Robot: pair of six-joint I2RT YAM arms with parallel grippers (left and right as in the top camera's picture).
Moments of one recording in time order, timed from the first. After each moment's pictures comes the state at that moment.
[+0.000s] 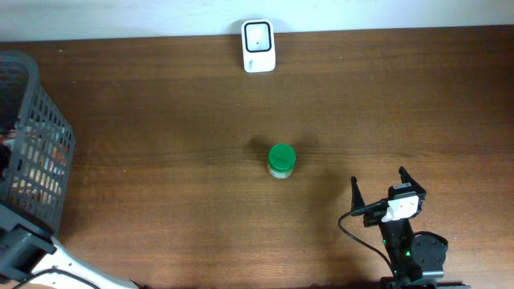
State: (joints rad) left arm 0.89 2.22 1.76 -0.74 0.18 0.29; right arm -0.02 0.01 0.01 -0.06 -0.15 -0.12
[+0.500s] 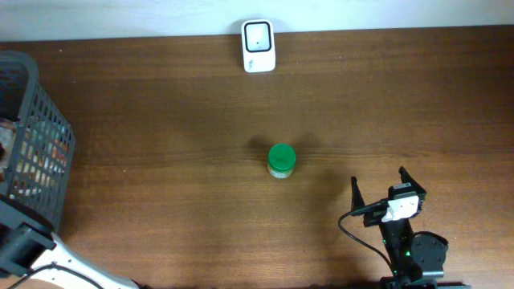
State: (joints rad) left arm 0.88 2.25 2.02 -0.94 0.25 0.20; right arm -0.02 0.01 0.01 -0.06 -0.15 -0.12
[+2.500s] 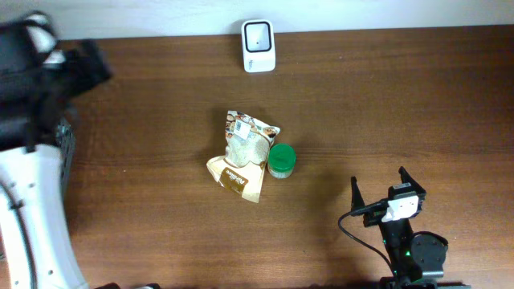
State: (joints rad) left arm 0.25 1.52 1.83 -0.95 0.03 -0.21; right arm -0.02 0.01 0.01 -0.06 -0.15 -0.12
